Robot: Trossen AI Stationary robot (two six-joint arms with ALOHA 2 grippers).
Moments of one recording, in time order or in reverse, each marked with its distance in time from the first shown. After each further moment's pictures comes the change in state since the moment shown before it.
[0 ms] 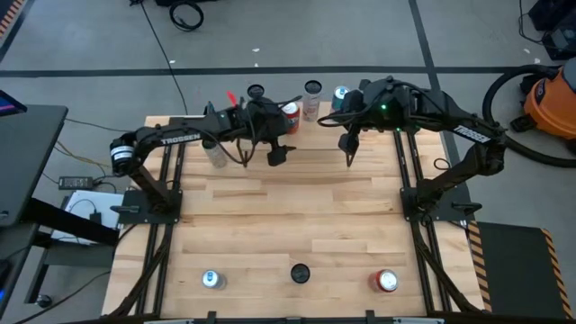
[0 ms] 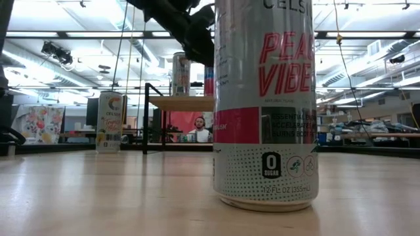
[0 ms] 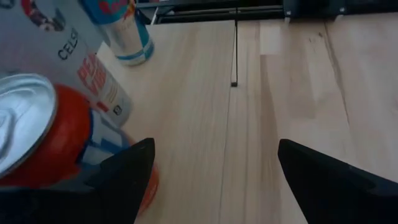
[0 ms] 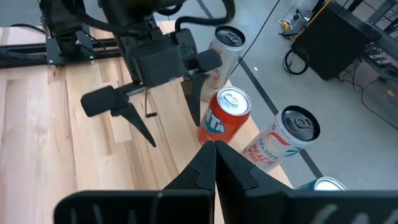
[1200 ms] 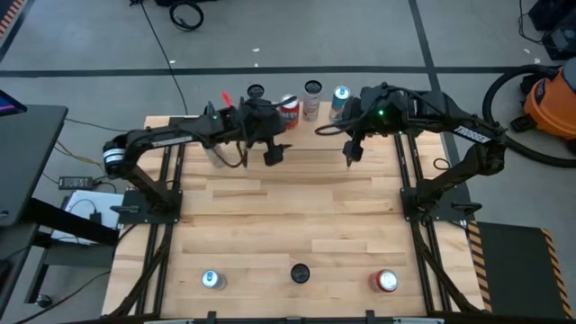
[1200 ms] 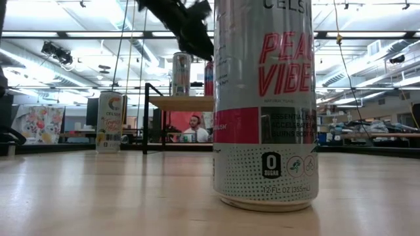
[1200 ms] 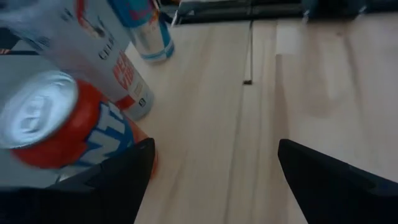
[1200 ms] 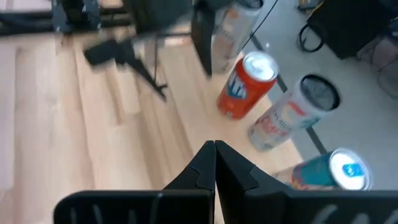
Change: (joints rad) left arm -0.041 -0.079 0.001 -0.065 -0.116 -0.027; right arm 0.024 -0.001 -0.001 -0.131 -0.027 0.038
